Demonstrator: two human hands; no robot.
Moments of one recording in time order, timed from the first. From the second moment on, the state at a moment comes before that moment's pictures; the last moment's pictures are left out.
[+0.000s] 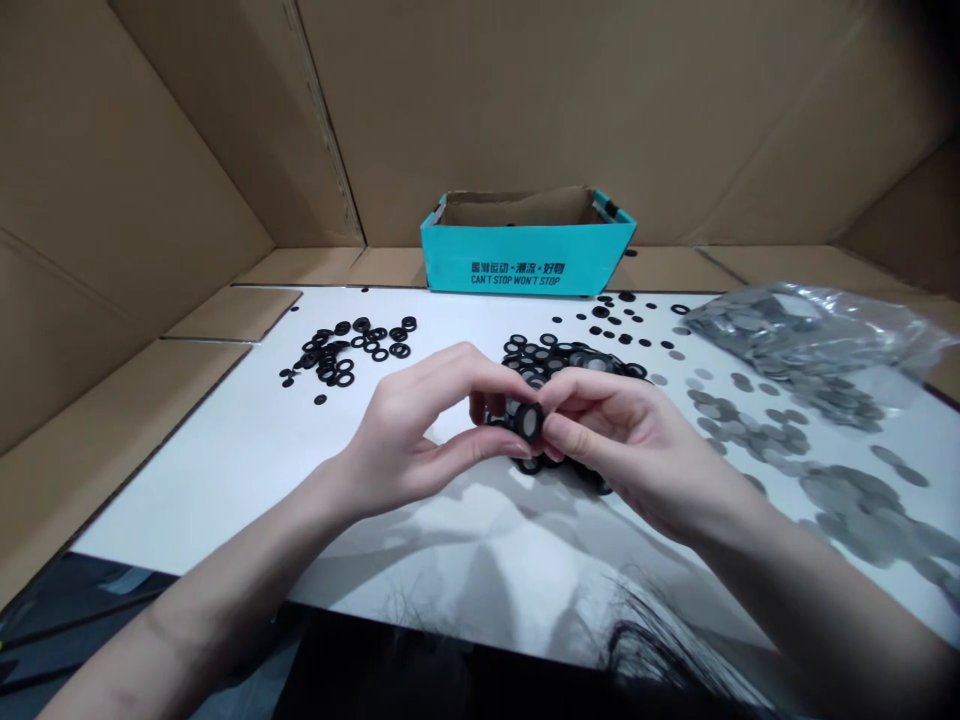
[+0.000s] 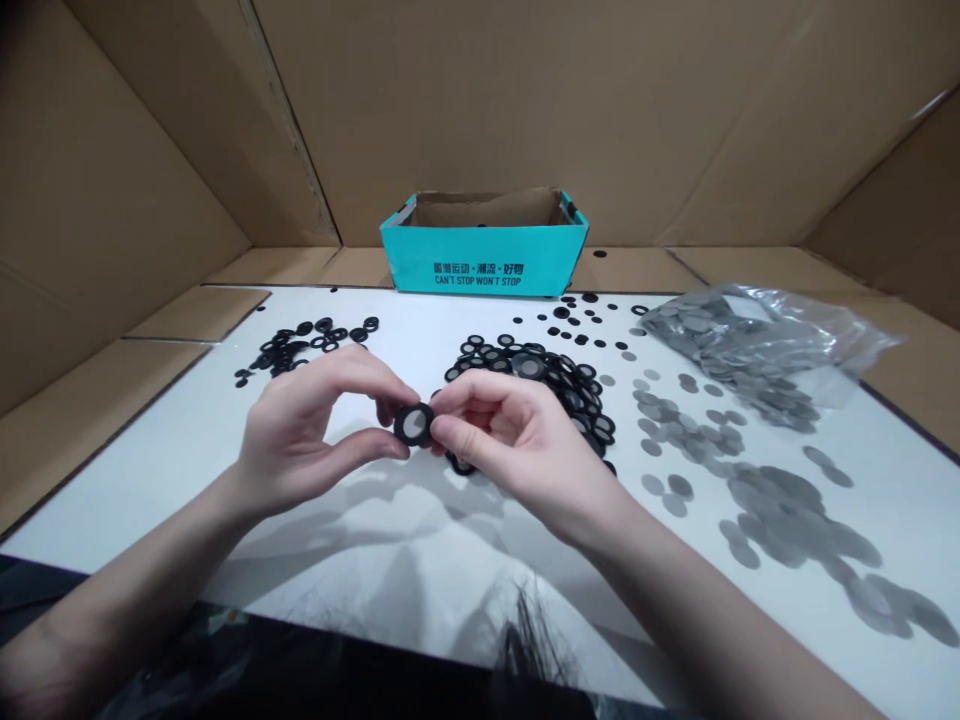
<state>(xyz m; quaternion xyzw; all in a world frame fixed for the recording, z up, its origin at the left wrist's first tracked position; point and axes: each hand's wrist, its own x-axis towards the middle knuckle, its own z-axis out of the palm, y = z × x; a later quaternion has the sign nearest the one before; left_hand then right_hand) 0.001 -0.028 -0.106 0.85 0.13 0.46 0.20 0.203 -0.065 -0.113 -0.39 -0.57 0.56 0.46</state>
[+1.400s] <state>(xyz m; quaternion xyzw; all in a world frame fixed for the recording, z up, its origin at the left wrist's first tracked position) 0.007 -0.029 -0.112 0.86 0.12 0.47 0.15 0.188 -0.073 -0.113 -0.37 -0.58 0.57 0.46</state>
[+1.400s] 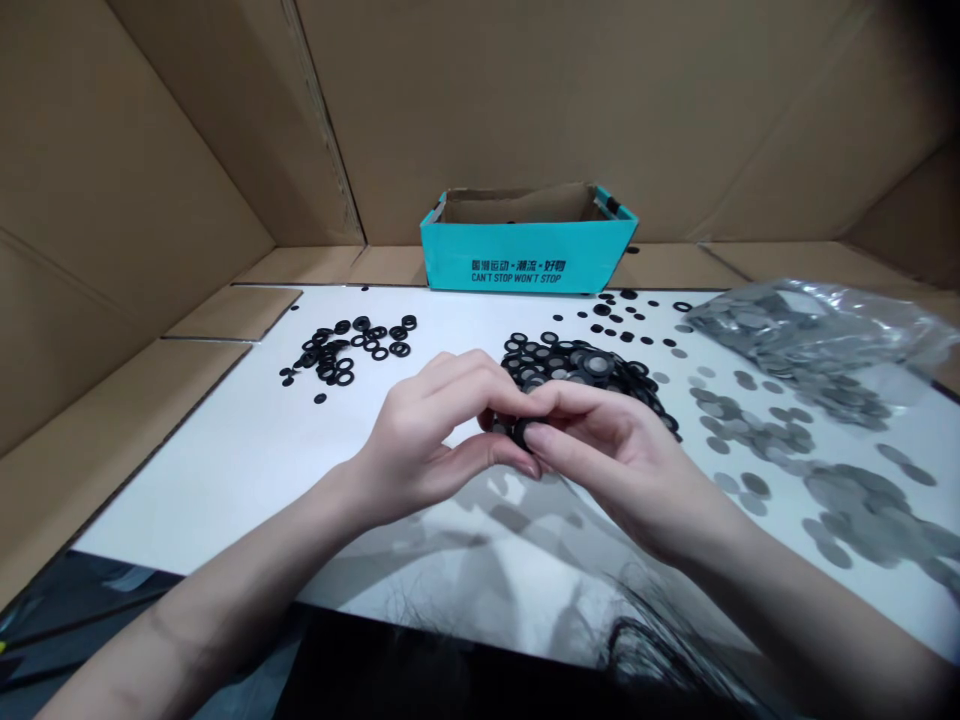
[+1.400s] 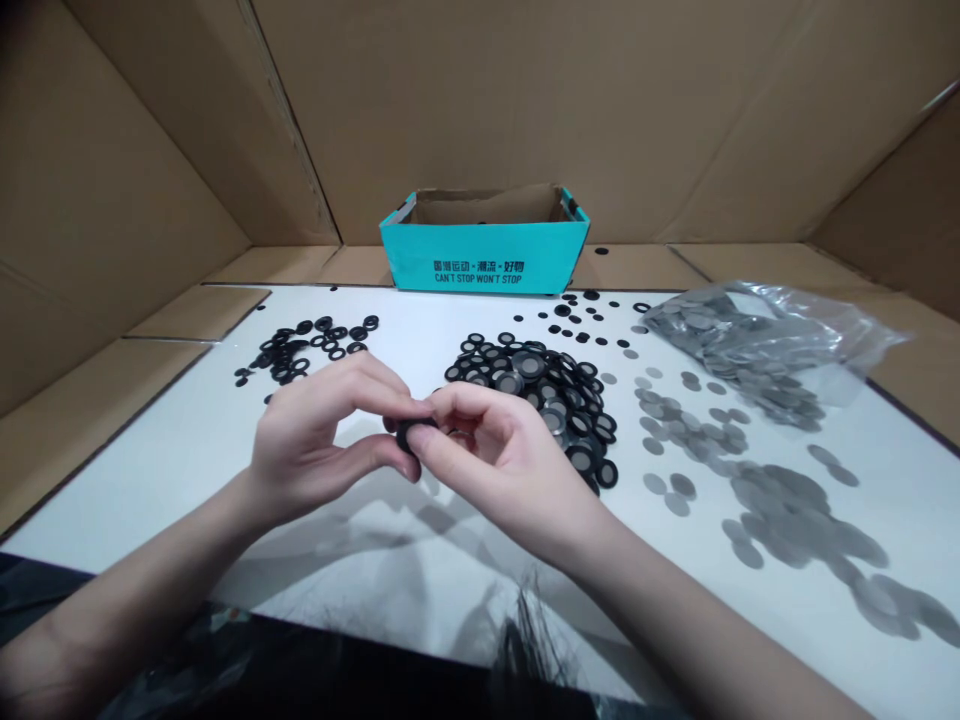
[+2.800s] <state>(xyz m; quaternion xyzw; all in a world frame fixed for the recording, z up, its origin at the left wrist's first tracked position) 0.004 -0.030 -0.111 0.79 0.22 0.42 0.39 0.189 -0.076 -0.120 -0.38 -0.75 0.04 0.54</state>
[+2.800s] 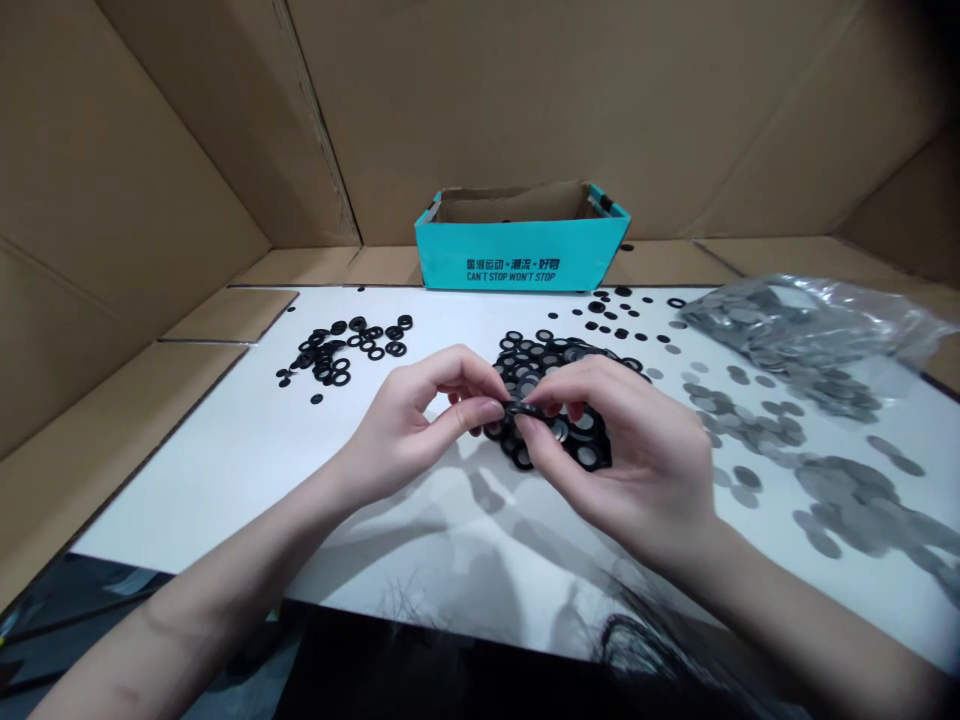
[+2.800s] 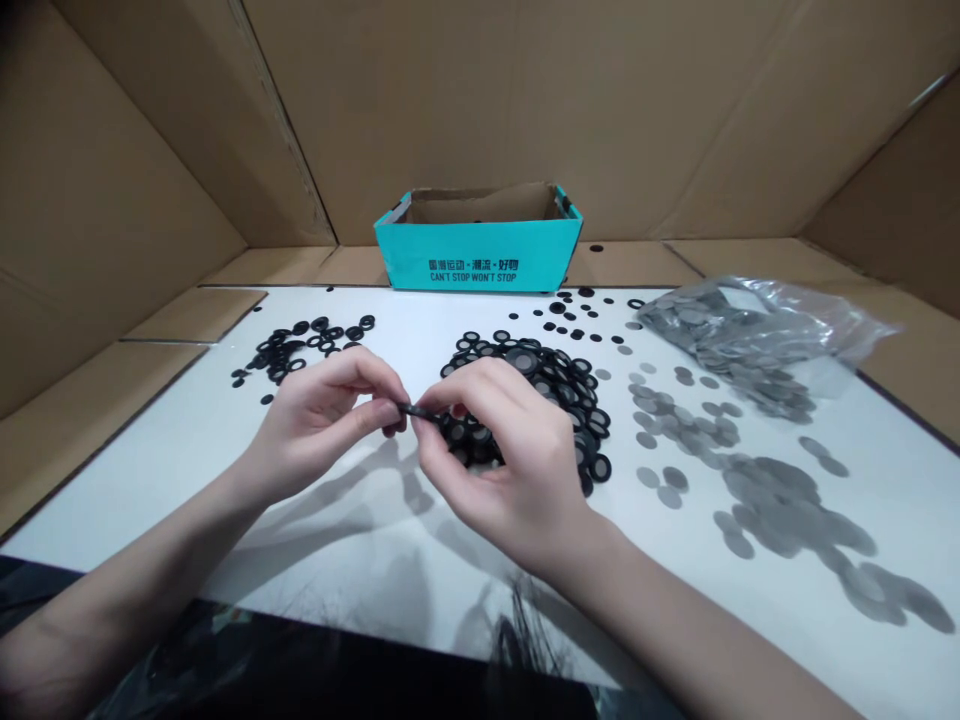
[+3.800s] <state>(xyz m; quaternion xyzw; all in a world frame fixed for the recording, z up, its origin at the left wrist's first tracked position) 0.001 -0.030 -0.102 0.81 0.20 0.32 0.45 0.200 -0.072 -0.118 -0.29 -0.81 -0.16 0.49</state>
